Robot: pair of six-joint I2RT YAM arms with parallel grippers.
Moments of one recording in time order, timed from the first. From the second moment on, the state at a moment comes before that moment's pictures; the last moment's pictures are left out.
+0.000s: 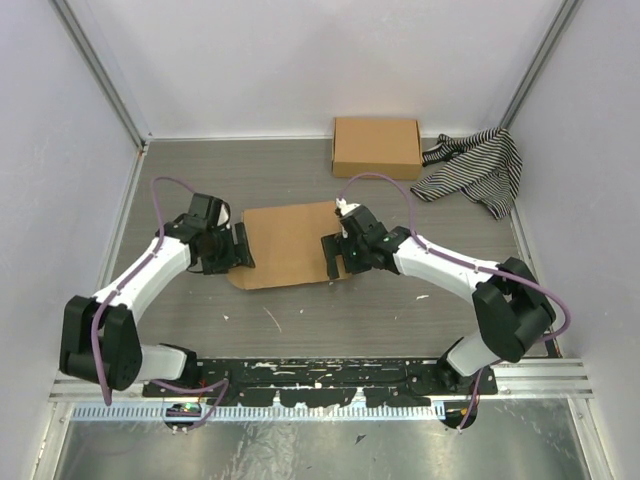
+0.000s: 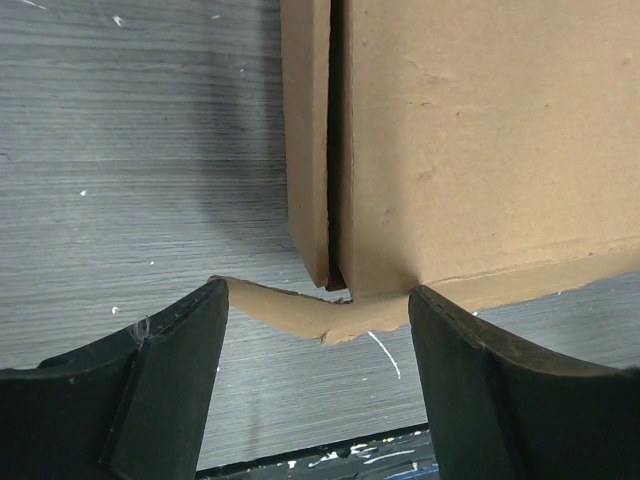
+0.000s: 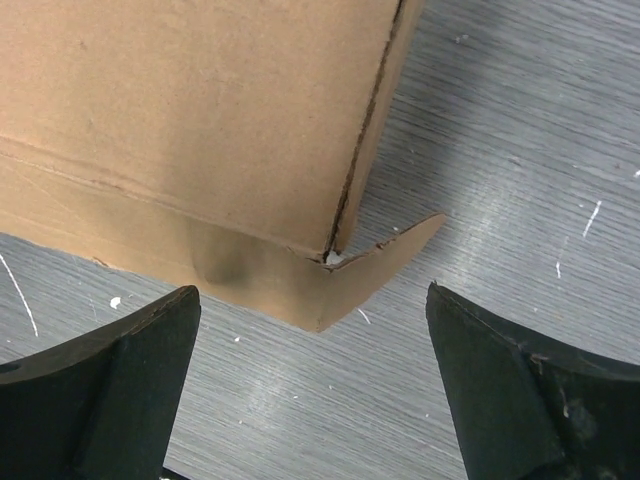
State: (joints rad) left arm -0.28 1.31 0.89 -0.66 0.12 -0.45; right arm 0.70 1.51 0.96 -0.41 0.03 0.37
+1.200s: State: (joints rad) left arm -0.28 1.35 0.96 -0.87 0.19 -0.41; right arm 0.69 1.54 1.06 -0.52 -0.21 0.39
